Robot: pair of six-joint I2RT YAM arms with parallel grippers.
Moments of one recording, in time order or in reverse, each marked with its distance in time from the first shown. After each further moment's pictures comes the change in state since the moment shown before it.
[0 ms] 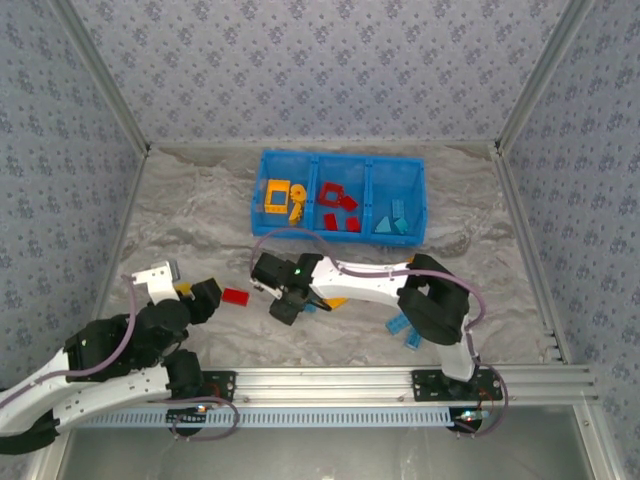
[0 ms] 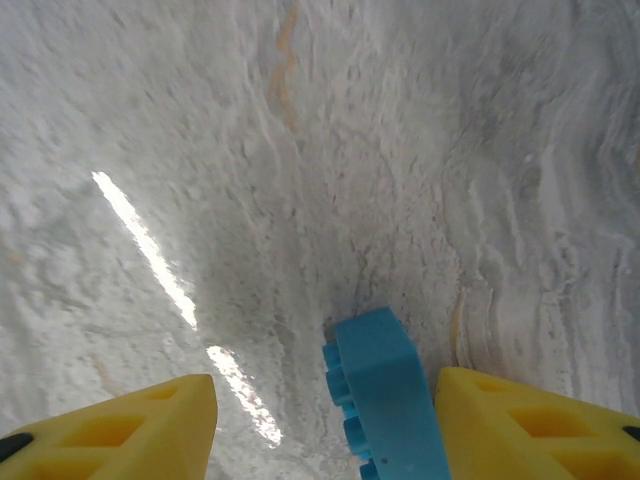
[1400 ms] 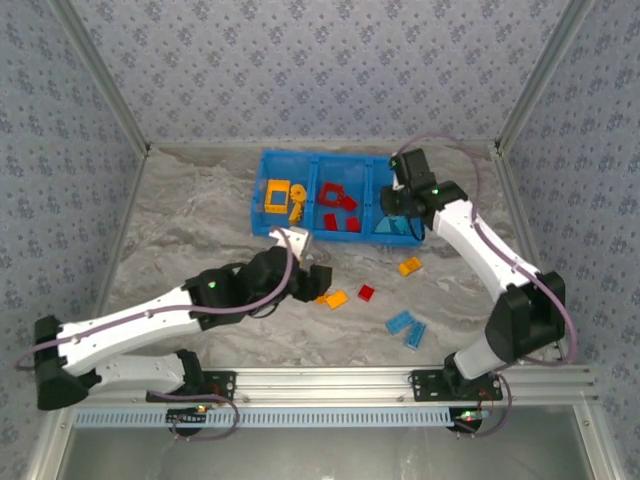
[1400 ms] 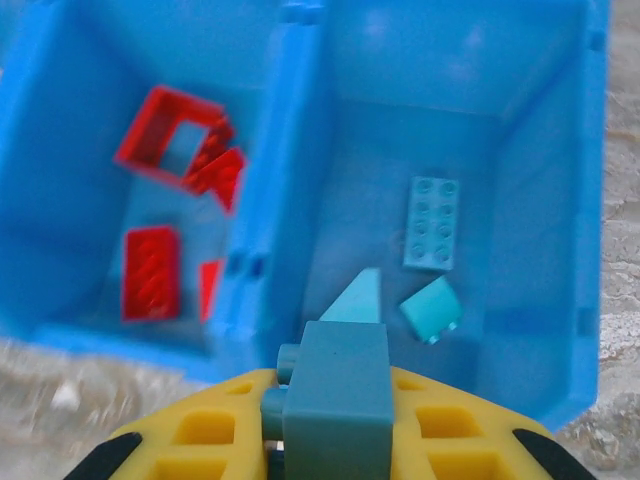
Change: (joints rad) left arm 0.025 0.790 0.232 0.659 0.455 0.406; right arm -0.803 -0.420 -0.110 0.104 -0.001 0.244
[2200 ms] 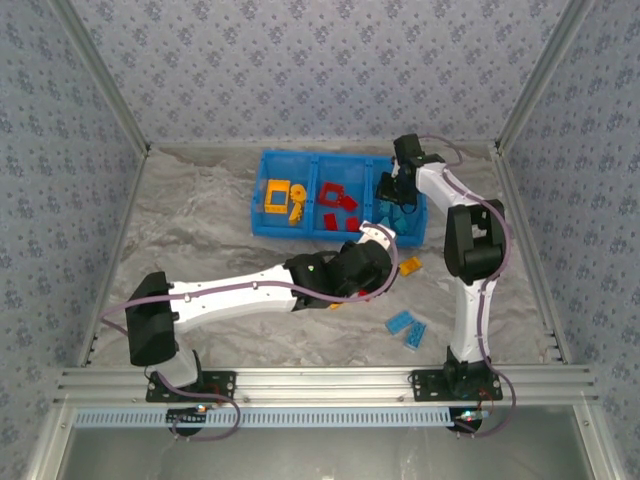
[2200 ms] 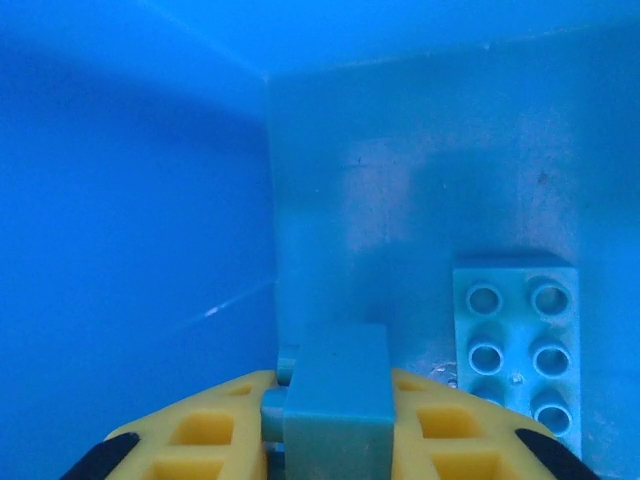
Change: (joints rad) left arm -0.104 0.520 0.386 0.033 -0.118 0.194; right arm -0.150 0.579 0.380 -0.050 -0.266 0.121
